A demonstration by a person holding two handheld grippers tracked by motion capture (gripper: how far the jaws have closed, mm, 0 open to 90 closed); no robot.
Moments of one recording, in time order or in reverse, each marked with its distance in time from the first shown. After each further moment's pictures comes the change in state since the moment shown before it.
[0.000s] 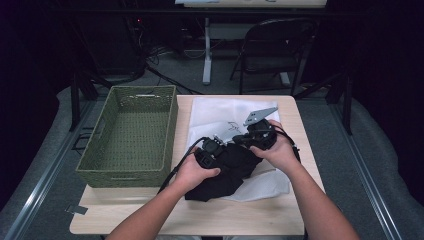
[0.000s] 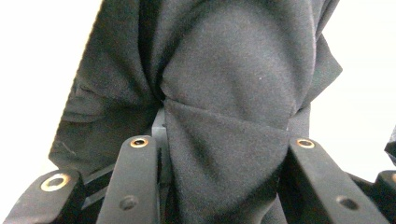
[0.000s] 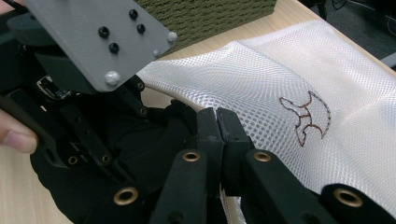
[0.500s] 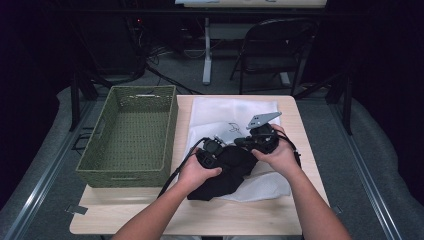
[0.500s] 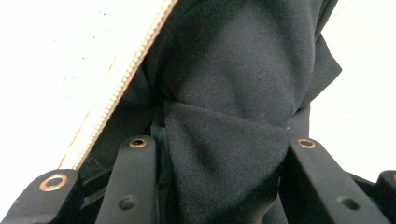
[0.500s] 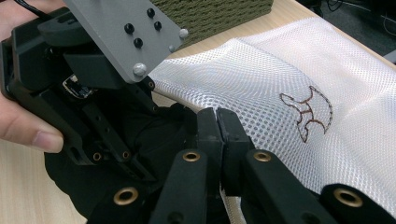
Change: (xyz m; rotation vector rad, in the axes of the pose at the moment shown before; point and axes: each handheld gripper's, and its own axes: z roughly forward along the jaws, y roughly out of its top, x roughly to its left) left arm 0.004 0.000 0.010 -0.015 0.030 -0.024; right arm 0.002 -0.012 -0.001 -0.028 -0.007 0.027
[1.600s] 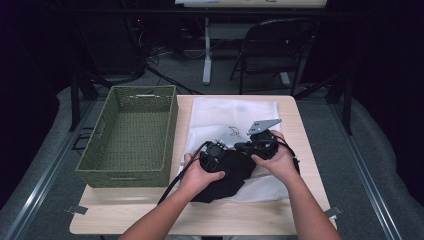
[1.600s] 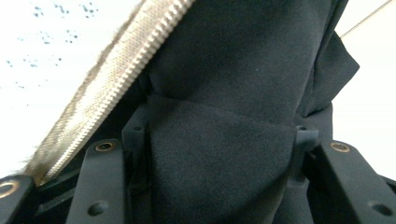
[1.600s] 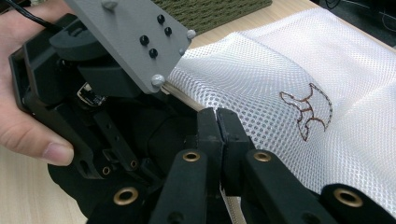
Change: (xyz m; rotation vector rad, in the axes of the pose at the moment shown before) left arm -0.004 -0.004 0.018 0.027 0.110 0.018; right arm 0.005 -0.017 0.007 -0.013 -0.006 0.020
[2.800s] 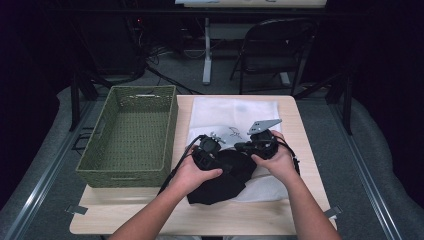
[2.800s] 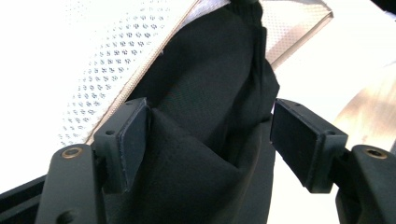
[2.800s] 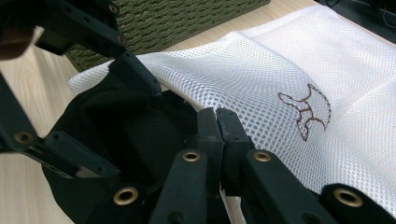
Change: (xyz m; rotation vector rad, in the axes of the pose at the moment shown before) left arm -0.011 0.001 -0.062 -0.111 -0.048 0.009; right arm -0.002 -0.002 0.002 -0.004 0.000 0.017
